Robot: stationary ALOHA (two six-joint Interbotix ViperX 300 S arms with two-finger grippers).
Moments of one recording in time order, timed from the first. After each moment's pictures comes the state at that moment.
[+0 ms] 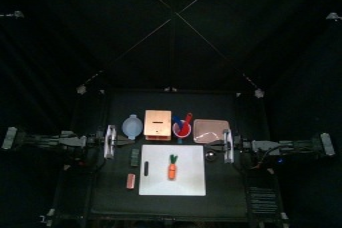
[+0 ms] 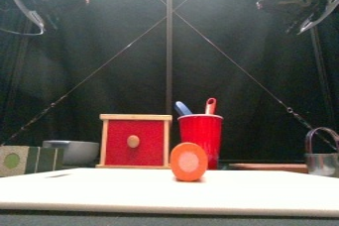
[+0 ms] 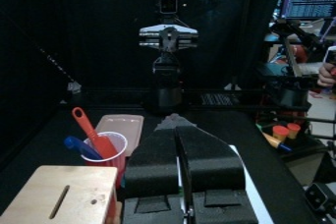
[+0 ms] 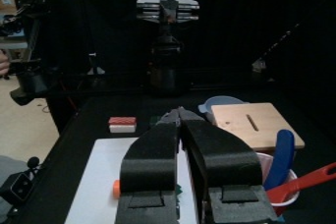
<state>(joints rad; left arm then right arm) 0.00 -0.96 1.17 0.00 -0.30 0.00 0.00 -0.97 1.17 0.00 -0.29 0.00</state>
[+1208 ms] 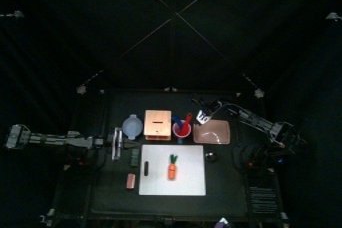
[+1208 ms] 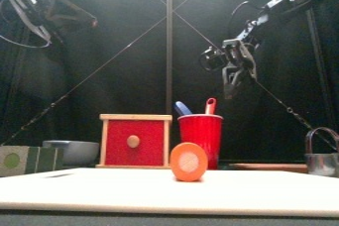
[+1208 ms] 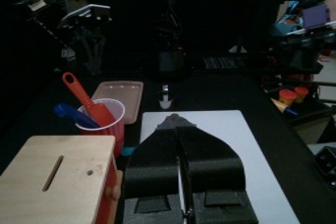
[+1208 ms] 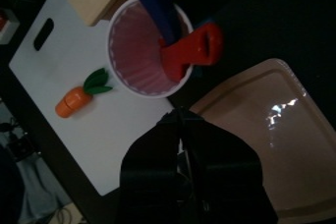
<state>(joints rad) 0.01 -0.81 1.18 0.02 -0.30 0.01 -0.80 -0.08 0.37 0.57 1.07 -0.27</state>
